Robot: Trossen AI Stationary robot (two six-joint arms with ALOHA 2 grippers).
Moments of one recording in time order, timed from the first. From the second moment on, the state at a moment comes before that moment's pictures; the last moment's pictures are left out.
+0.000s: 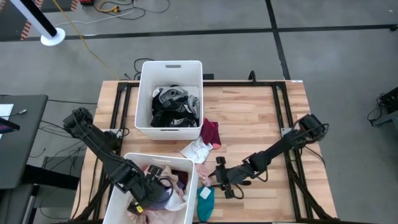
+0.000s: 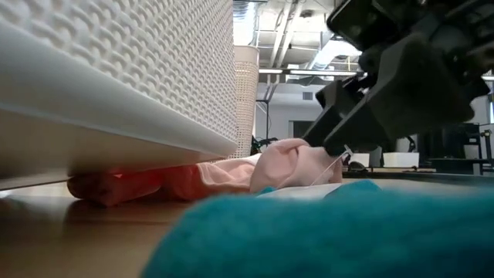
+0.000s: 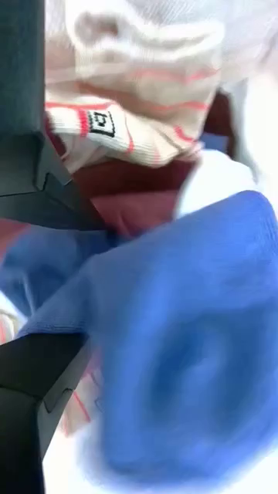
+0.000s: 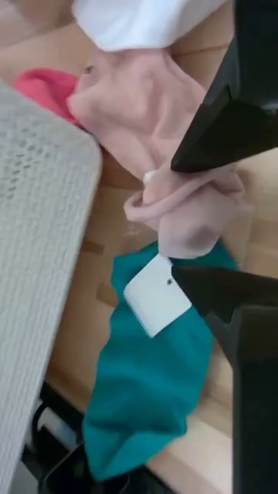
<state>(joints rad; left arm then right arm) -0.75 1.58 1.42 -0.98 -0.05 -0.36 0.50 1.82 0.81 0.41 0.24 0.18</state>
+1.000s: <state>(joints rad) -0.77 1.46 1.46 -0.85 -0.12 -0.23 0.49 1.82 0.81 0.40 0.24 0.18</state>
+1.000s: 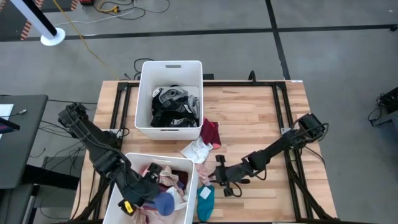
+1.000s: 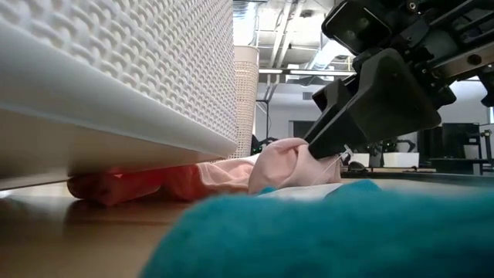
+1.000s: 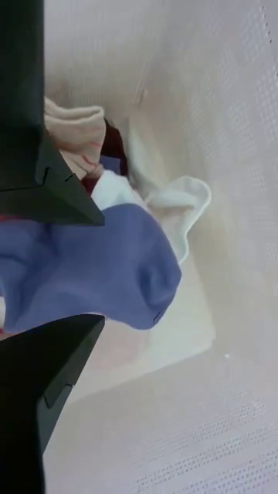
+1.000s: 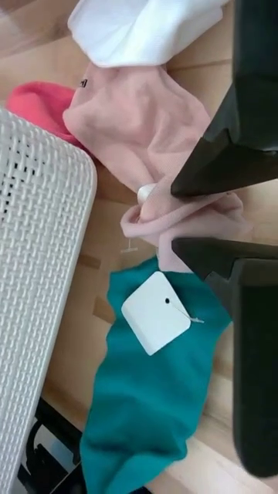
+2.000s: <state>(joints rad) -0.77 1.45 1.51 -0.79 -0.30 0.00 0.50 1.74 0.81 0.34 0.26 0.10</state>
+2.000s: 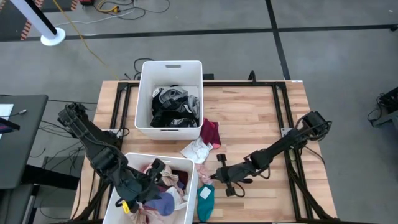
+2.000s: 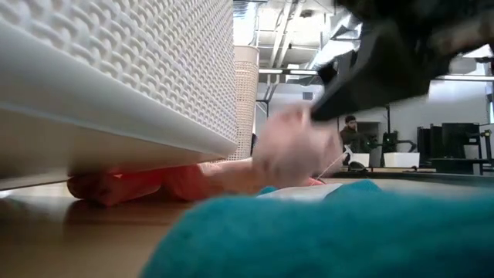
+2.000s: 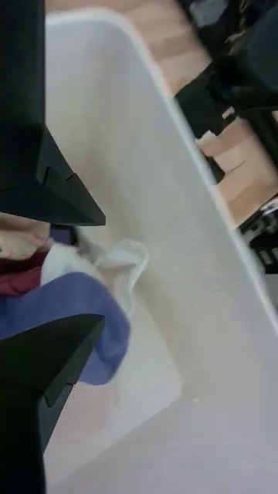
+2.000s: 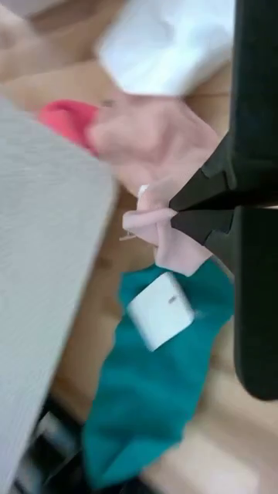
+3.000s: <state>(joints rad) -0.71 1.45 1.55 -0.60 -0.56 0.22 0.58 1.25 0.82 0.56 0.36 -0.60</state>
